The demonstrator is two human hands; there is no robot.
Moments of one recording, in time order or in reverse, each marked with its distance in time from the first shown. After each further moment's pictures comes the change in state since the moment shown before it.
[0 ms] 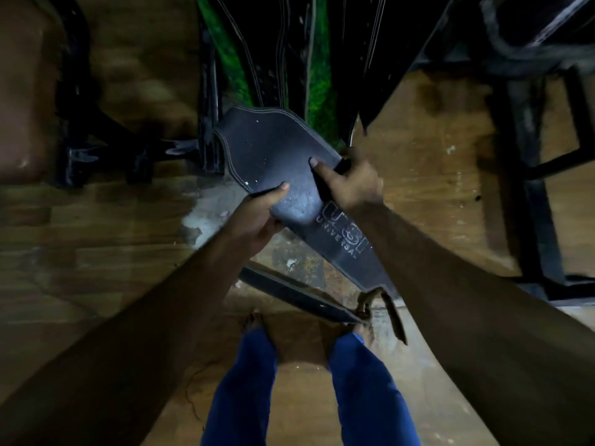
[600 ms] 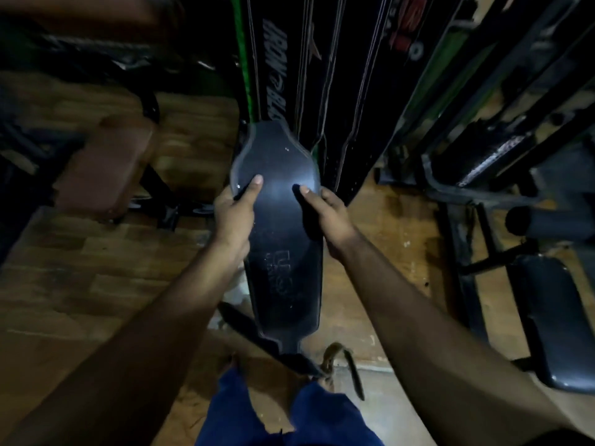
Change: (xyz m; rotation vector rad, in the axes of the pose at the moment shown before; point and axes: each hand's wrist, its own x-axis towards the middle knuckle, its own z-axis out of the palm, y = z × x) left_hand -0.211 0.172 0.118 -0.037 0.404 0.577; right_hand -0.120 -0.186 -0.172 0.717 -0.439 -0.098
